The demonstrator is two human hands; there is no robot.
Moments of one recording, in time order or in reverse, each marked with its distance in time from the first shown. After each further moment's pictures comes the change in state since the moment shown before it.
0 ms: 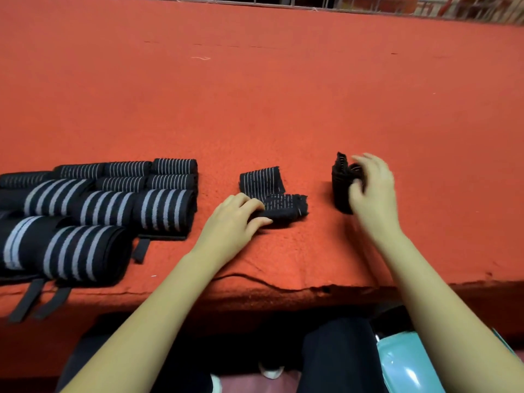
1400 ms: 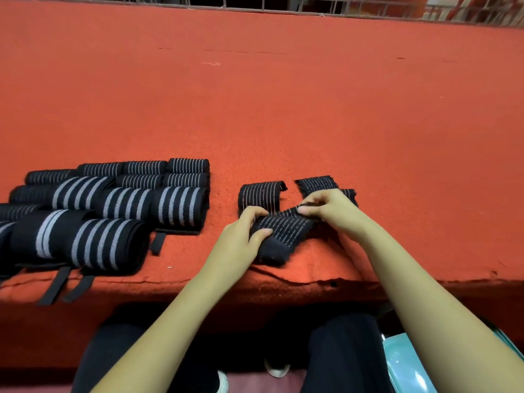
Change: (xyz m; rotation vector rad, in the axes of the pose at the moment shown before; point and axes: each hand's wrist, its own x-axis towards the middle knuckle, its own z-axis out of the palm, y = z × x) left_hand -0.044 0.034 -0.020 -0.450 0.016 -0.263; right_hand -0.015 -0.046 0.023 0.498 -0.704 0.303
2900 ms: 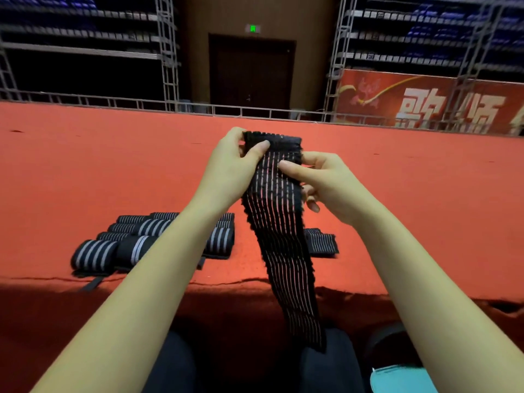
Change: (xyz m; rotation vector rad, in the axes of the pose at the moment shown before) left_hand -0.077 0.198 -0.161 -0.257 0.410 0.341; right_hand -0.196 -0.214 -0.001 0.269 -0.048 -0.561
